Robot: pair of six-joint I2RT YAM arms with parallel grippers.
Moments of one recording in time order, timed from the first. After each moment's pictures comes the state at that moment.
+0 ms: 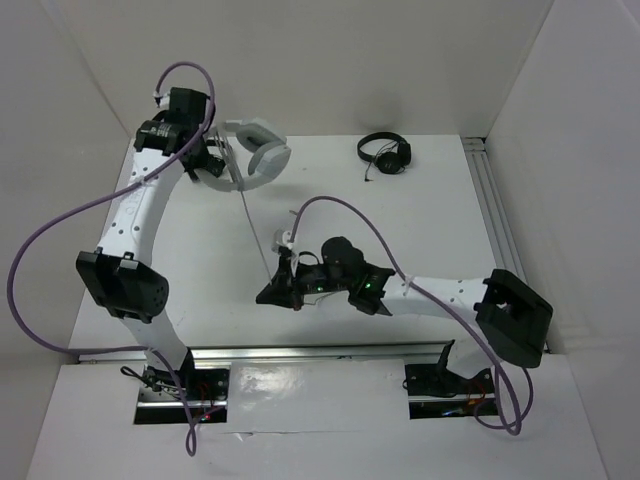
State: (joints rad) left arm -0.15 1.75 2.00 -1.05 -0.43 -0.48; right arm 1.02 1.46 0.78 0.58 -0.57 0.24
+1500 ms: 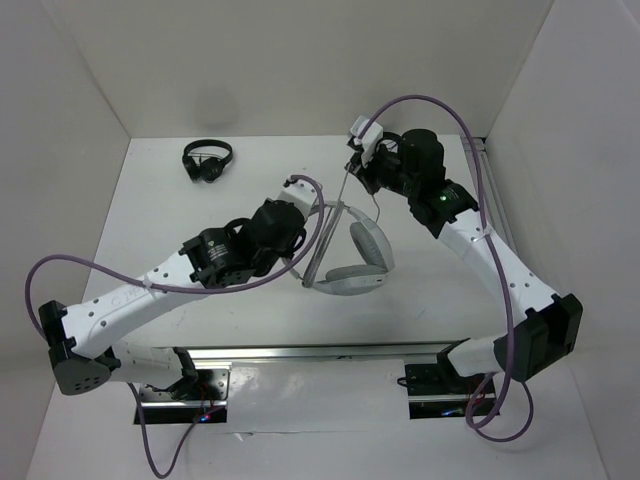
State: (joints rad) left arm -1.00 1.28 1.36 -0.72 -0.59 -0.17; right arm 0.45 1.35 1.35 -0.23 -0.34 -0.43
